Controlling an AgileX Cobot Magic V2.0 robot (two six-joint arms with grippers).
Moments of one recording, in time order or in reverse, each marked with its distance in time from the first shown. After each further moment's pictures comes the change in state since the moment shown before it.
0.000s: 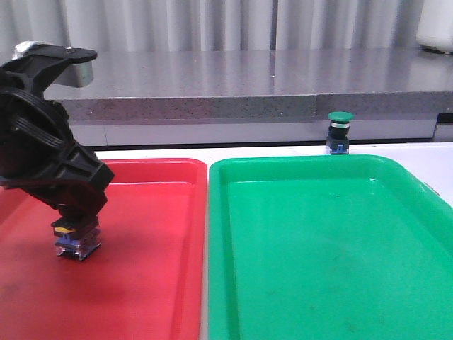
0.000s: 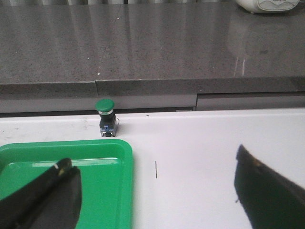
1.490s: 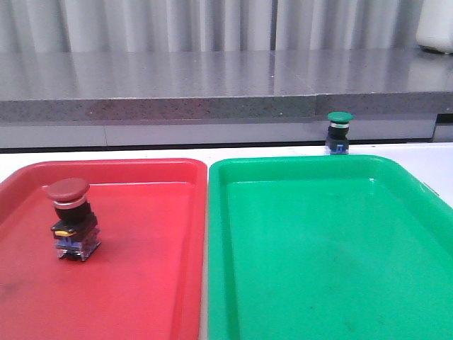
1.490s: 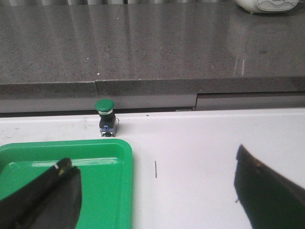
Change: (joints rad) left arm 0.291 -1.328 0.382 -0.060 0.124 -0.006; right arm 0.000 0.000 0.000 0.000 0.000 0.000
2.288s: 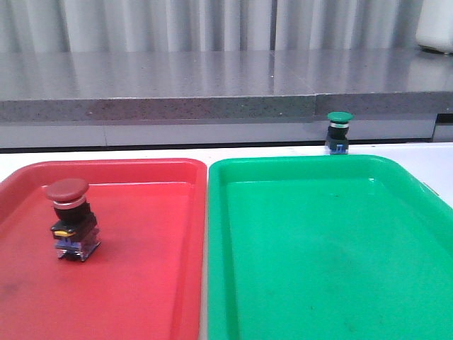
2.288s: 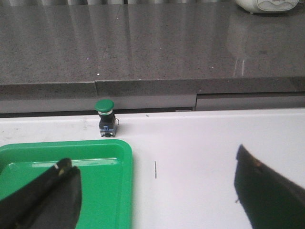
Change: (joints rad) left arm 0.000 -0.238 0.059 -0.010 0.071 0.000; right arm 0.000 0.000 0.000 0.002 -0.002 0.000
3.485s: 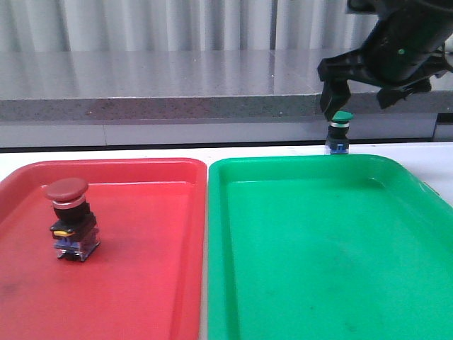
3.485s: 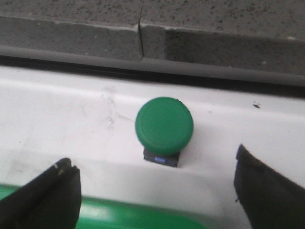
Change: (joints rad) left arm 0.000 0.000 0.000 0.000 0.000 0.000; right arm 0.194 1.444 -0.927 0.010 0.027 0.013
